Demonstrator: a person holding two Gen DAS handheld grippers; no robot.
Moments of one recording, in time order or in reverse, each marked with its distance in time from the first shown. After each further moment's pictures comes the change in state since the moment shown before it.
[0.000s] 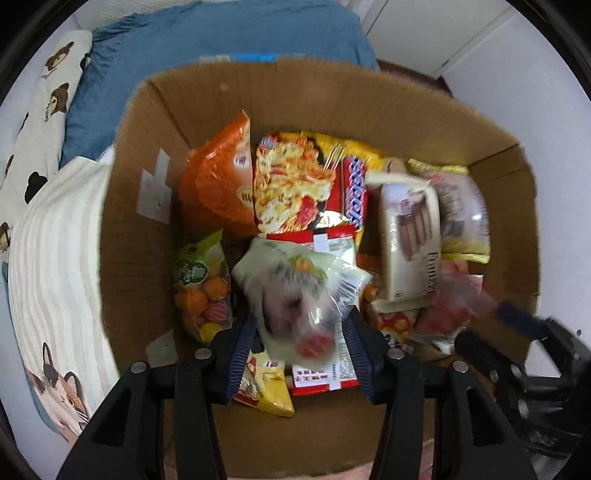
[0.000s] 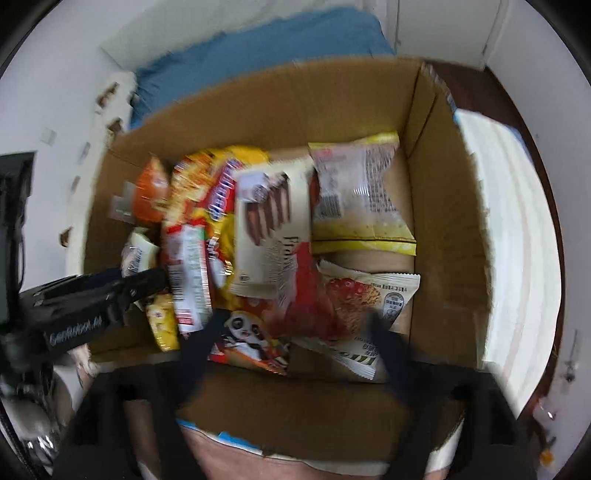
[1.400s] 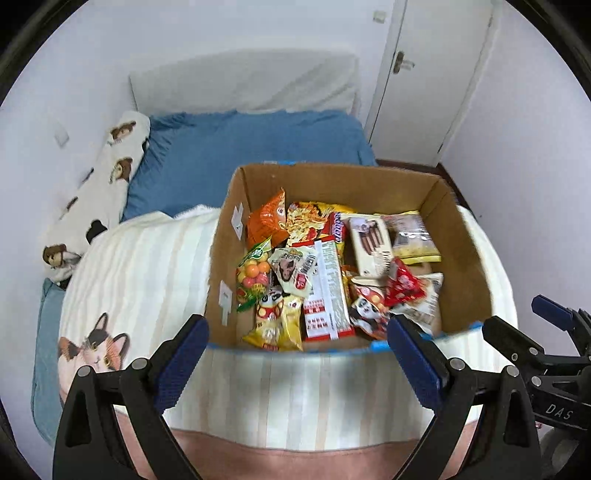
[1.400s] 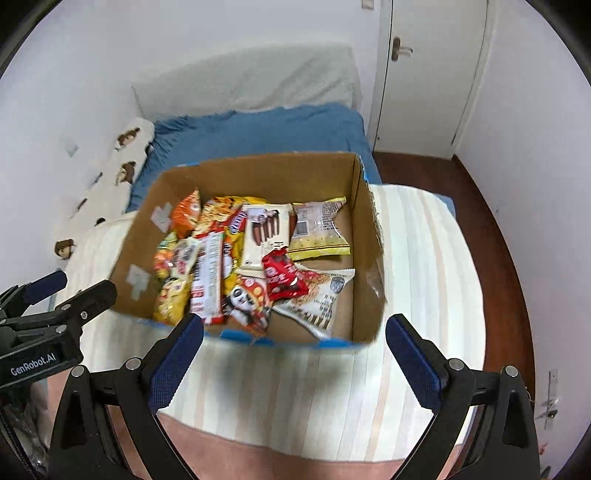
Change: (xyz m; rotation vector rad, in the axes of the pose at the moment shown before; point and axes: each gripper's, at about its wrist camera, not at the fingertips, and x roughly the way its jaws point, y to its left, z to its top) left arm -0.128 -0.037 -0.175 0.013 -0.529 0.113; right arm -0.126 0.017 -0.161 -0.104 -0.471 -0.117
